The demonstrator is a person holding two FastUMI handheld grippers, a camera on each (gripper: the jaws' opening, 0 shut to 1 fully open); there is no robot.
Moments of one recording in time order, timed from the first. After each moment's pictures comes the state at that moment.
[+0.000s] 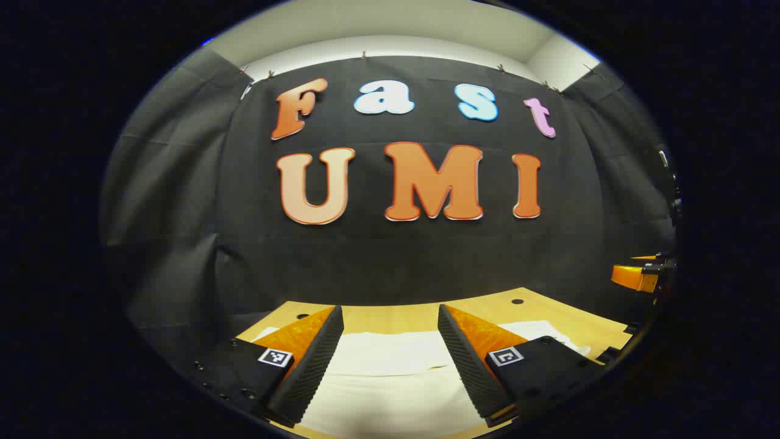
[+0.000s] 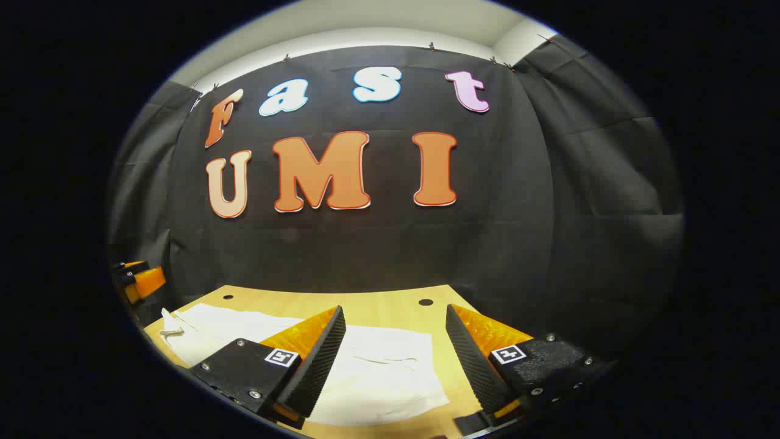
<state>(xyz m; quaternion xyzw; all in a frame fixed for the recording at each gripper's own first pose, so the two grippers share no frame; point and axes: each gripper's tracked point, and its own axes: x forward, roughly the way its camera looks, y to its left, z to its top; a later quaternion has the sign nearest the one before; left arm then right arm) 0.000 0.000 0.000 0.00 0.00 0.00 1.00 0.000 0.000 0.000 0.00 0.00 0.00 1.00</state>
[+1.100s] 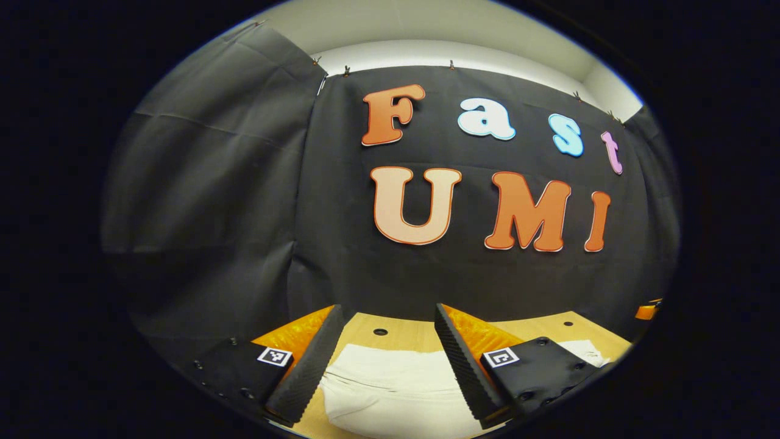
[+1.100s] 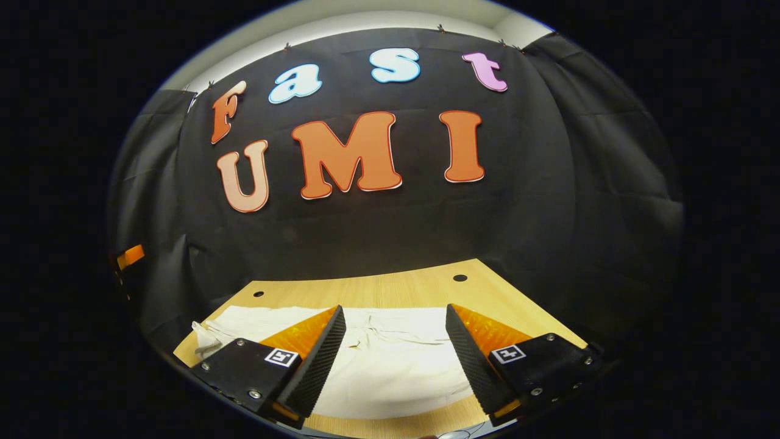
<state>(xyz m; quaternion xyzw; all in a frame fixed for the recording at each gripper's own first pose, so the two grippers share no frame) 0.008 0.202 0.054 -0.04 0.00 0.10 0.99 0.008 0.047 -0.004 0.05 0.08 0.04 0.99</state>
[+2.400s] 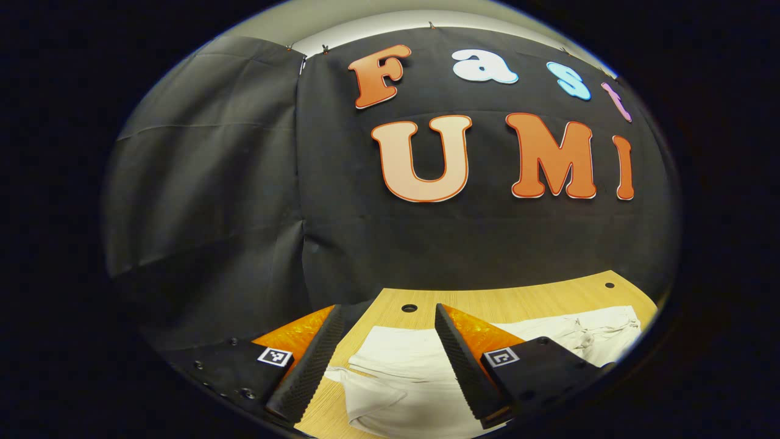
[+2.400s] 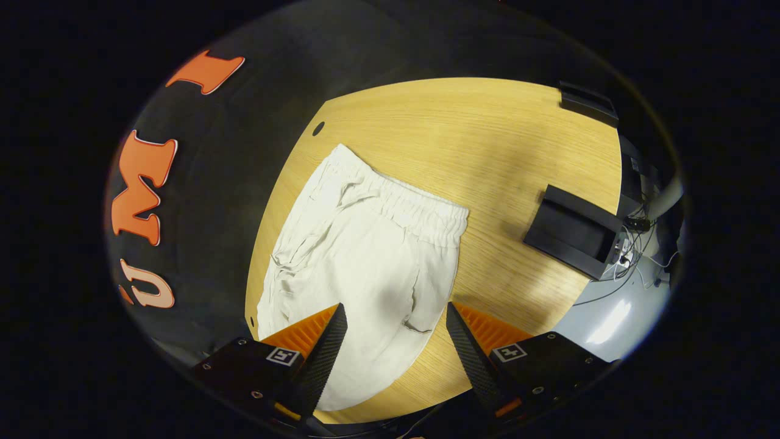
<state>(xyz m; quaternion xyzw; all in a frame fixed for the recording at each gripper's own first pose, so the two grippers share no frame) 0.064 0.216 -0.015 0.00 0.10 0.14 0.98 0.005 -0.021 -0.263 0.45 0.42 -0.13 0.78</state>
